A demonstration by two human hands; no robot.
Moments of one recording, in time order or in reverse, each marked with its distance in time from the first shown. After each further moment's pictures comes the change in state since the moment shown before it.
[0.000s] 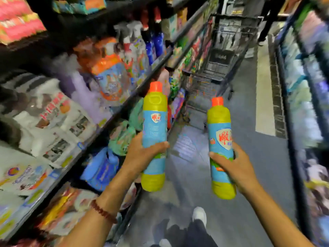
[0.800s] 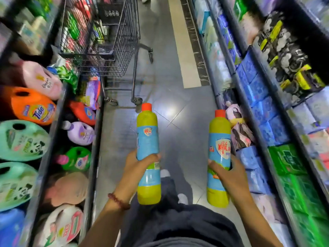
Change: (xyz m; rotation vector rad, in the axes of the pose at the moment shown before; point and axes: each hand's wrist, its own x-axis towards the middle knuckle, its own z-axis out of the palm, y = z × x) left_hand 0.059 -0.070 0.377 0.039 -0.333 -0.517; right_hand 0.023 0.129 -0.323 0.025 0.600 0.404
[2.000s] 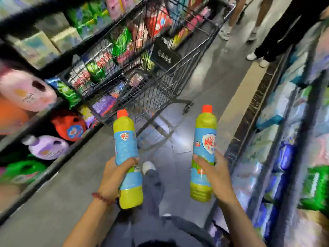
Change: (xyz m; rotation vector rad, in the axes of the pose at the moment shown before) left_hand 0.509 0.307 0.140 -0.558 0.623 0.030; right_hand 0.665 -0.360 0.230 -0.207 -0.702 -0.122
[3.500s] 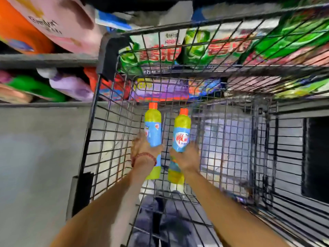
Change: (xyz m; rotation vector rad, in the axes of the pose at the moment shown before) left_hand 0.542 -0.041 -0.043 0.375 0.814 -0.490; right_hand 0.496 0.124 0.443 -1.092 -0.712 -0.063
